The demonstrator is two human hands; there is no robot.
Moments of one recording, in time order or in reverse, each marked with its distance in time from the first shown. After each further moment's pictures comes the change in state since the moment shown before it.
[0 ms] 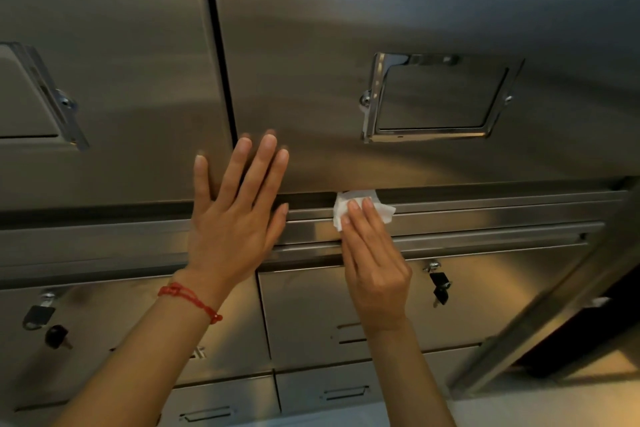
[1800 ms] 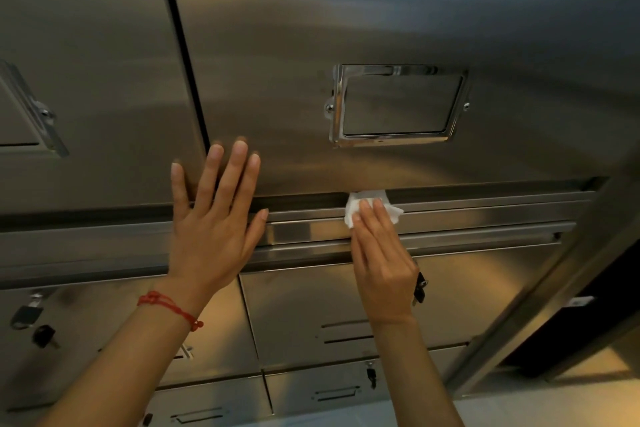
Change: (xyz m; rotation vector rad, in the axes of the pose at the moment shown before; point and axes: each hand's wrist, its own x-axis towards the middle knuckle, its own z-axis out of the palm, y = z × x) left_hand 0.001 0.008 -0.011 -0.052 -0.083 -0.054; right_hand 0.003 0.029 -0.023 -0.053 -0.018 0.057
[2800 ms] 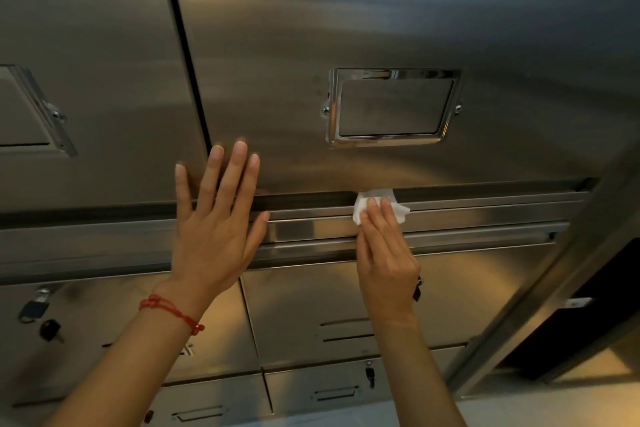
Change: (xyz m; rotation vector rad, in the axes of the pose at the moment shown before) left_hand -0.002 0.005 -0.007 -0.005 -0.055 -0.027; right_hand 0.004 -0.001 -0.008 -0.020 0.031 0.098
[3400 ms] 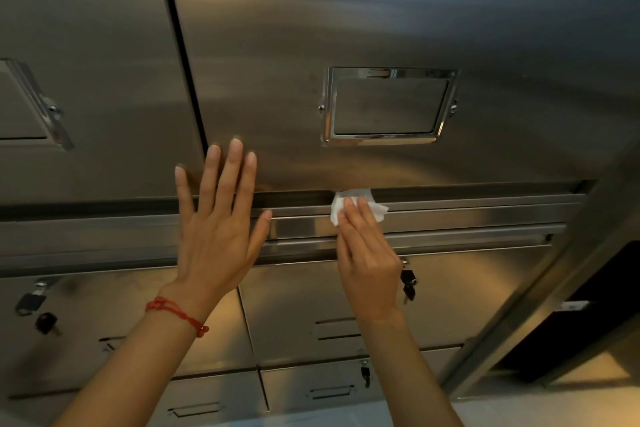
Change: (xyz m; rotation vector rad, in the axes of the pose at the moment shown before) left_hand 0.000 0.015 -0.007 -0.083 -0.040 -0.094; right_hand 0.001 -0.009 0.003 0.071 -0.061 -0.047
